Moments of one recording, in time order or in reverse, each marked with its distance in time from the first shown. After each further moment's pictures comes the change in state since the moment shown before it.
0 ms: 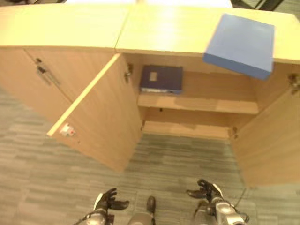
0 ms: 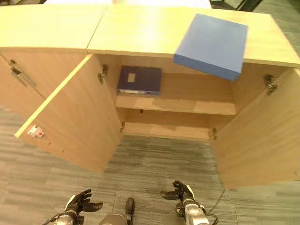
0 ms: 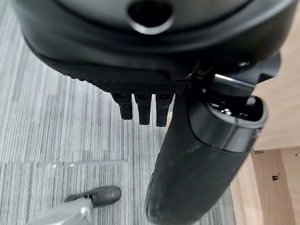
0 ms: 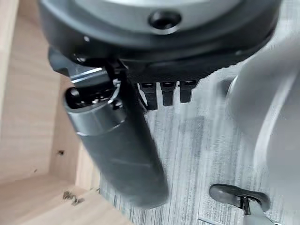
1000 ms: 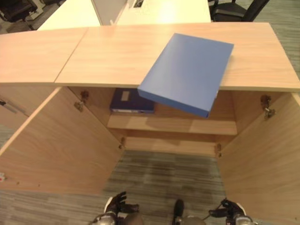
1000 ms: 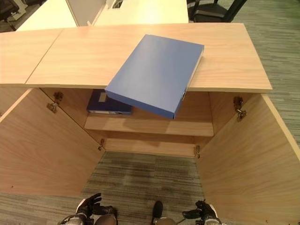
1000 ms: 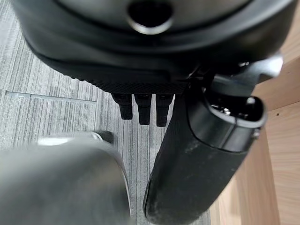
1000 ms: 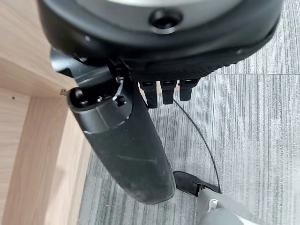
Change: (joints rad) left arm -0.051 -0.109 -0.048 0.061 0.002 -0.007 -0.009; right arm 0.015 -0.123 -0.019 0.183 0.003 -0.001 -0.016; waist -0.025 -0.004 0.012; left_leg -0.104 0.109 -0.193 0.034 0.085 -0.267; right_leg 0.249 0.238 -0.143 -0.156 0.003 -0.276
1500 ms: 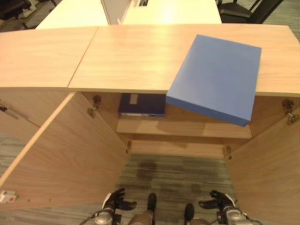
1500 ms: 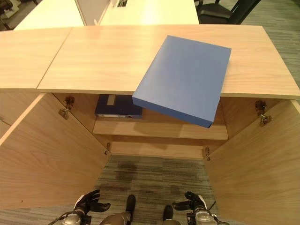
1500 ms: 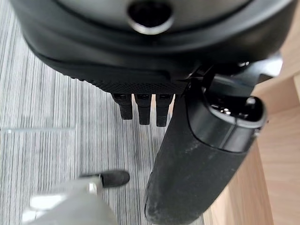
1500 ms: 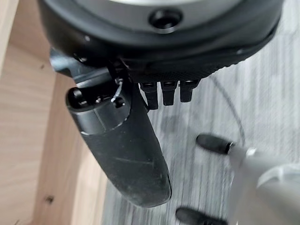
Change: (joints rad) left arm 0.046 0.061 0.001 -0.070 0.009 0.015 -0.011; right arm 0.007 0.062 0.021 -0.076 -0.033 -0.009 0.029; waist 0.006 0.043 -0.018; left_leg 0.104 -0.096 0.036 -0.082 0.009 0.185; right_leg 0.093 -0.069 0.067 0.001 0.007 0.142
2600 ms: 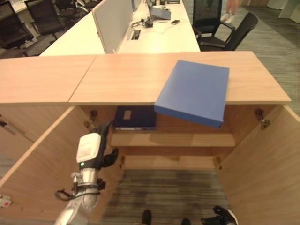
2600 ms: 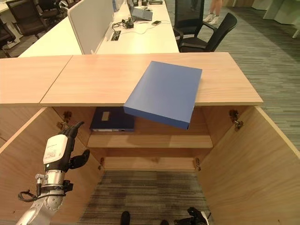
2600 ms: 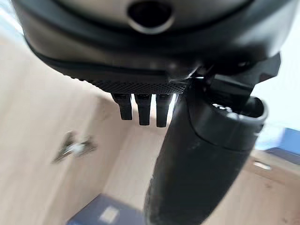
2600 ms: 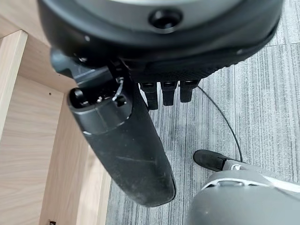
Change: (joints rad) left arm 0.135 0.298 0.067 -1.010 0.832 -0.025 0.451; right arm 0.118 0.008 -0.008 0.015 -0.036 -0.040 -0.086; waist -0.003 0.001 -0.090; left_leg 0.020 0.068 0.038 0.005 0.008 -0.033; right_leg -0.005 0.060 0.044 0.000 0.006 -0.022
